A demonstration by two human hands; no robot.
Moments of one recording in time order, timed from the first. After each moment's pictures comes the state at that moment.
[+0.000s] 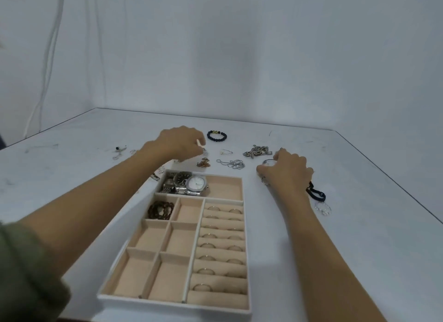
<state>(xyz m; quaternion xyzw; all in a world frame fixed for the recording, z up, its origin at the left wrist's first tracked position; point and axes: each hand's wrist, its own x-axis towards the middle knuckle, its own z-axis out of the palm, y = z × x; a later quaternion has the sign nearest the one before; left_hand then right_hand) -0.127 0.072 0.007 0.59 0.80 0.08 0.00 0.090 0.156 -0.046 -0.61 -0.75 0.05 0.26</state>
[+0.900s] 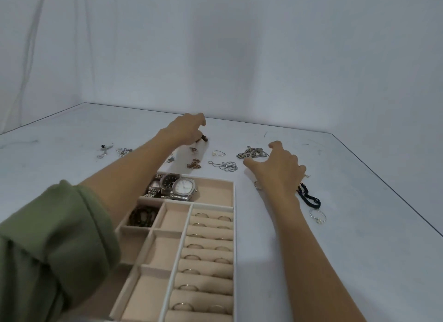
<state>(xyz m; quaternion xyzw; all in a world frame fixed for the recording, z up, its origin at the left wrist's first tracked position) -0.145 0.141 -0.003 0.58 0.80 0.17 0.01 0.080 0.151 -0.037 -0.58 -0.74 0.06 0.32</state>
